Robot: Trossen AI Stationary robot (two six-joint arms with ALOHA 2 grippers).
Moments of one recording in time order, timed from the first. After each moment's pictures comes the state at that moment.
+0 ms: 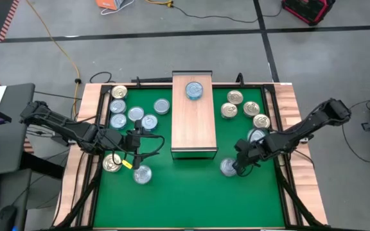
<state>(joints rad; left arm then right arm) -0.35 0.93 0.75 -0.08 -0.43 0.00 0.40 1.17 0.57 -0.60 0.13 1.17</state>
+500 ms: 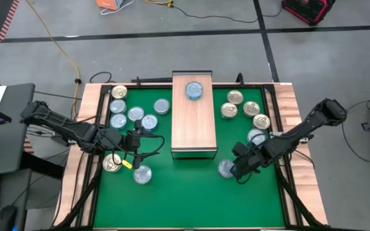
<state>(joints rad) -0.35 0.93 0.75 -0.08 -0.43 0.00 0.50 1.26 0.69 -0.65 0.26 1.18</state>
